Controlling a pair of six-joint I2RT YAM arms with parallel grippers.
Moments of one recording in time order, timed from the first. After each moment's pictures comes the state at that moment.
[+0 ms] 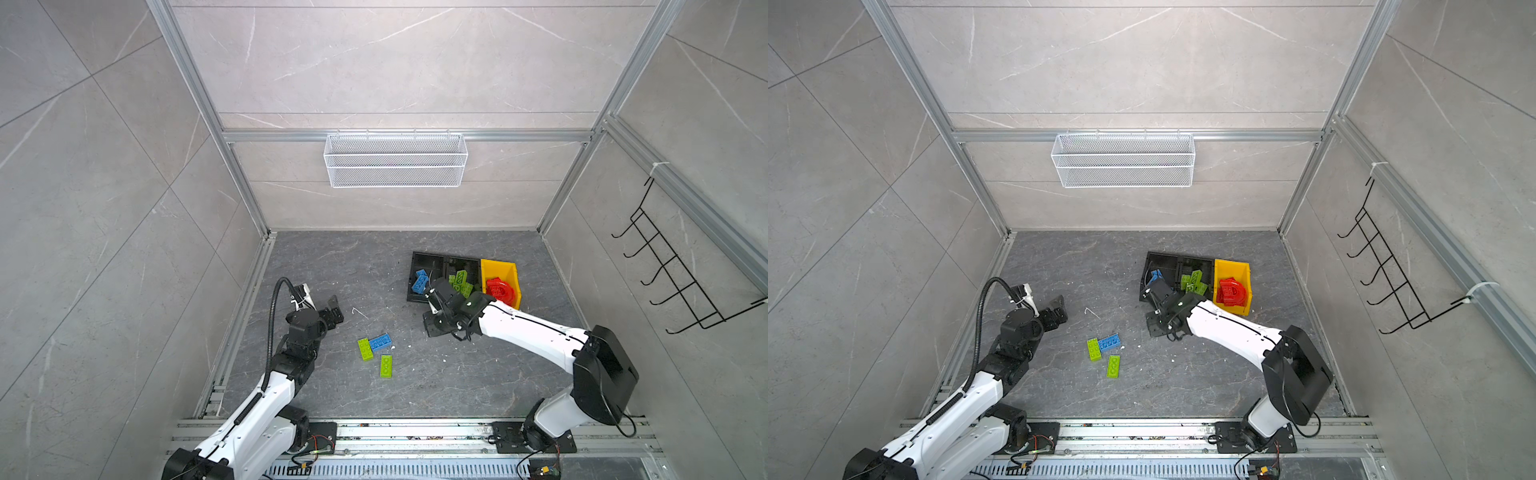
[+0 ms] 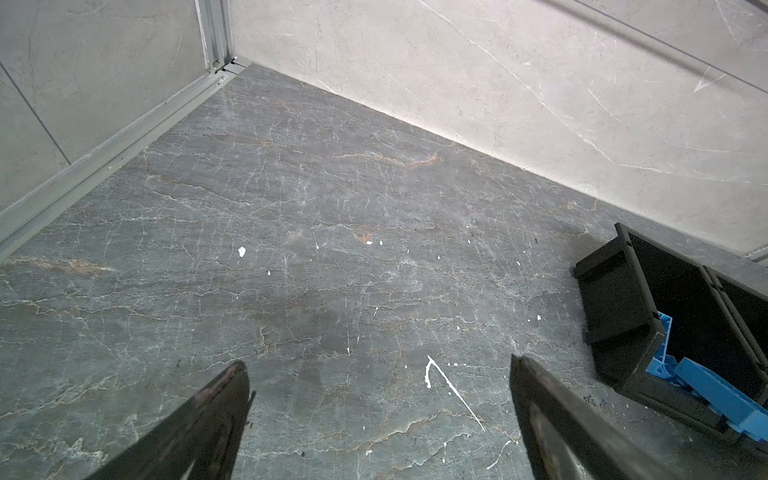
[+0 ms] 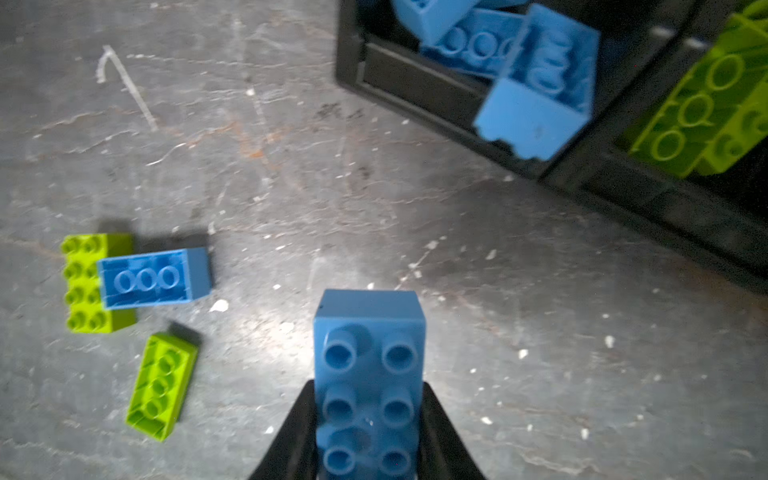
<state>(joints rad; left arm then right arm) -0.32 0.87 0.37 0.11 -0.30 -0.44 0.71 1.61 1.15 -0.68 0.07 0.39</state>
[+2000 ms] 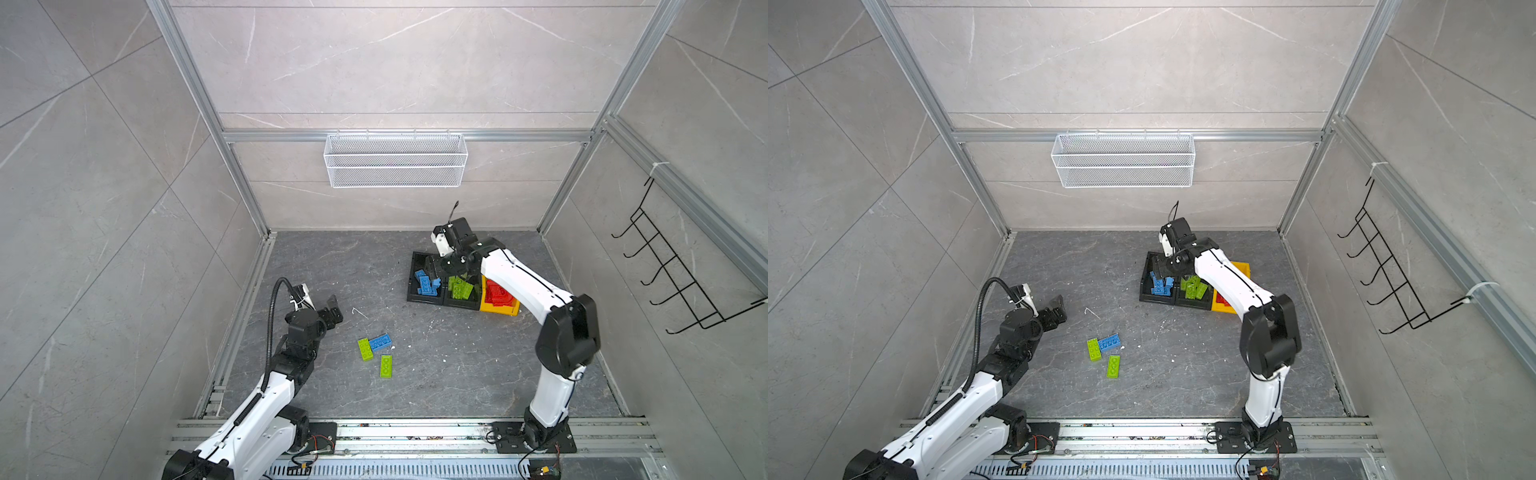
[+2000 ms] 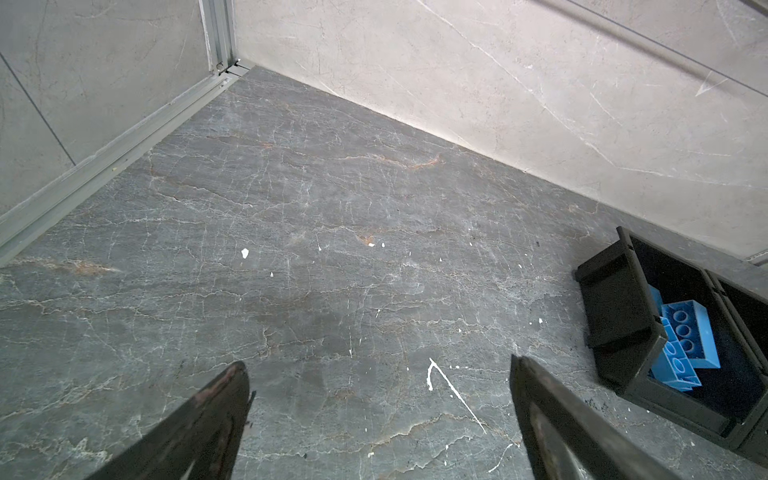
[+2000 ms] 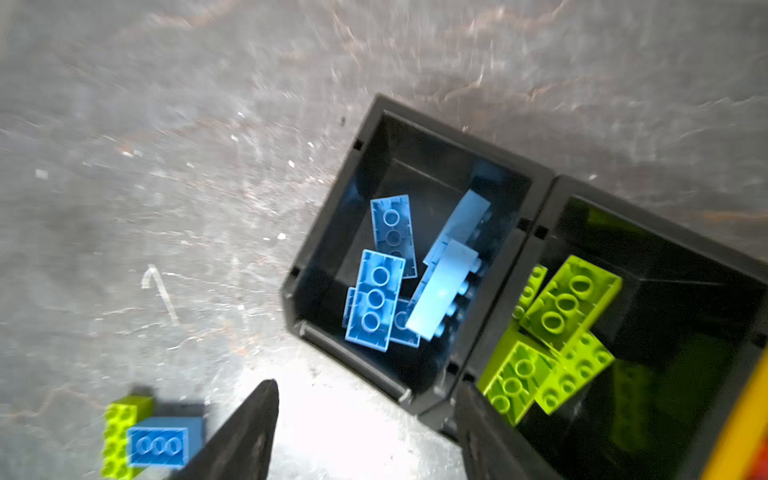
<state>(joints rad) -0.31 0.86 0.37 0.11 -0.30 -0.44 0.47 1.79 1.60 -0.74 -0.09 0.18</state>
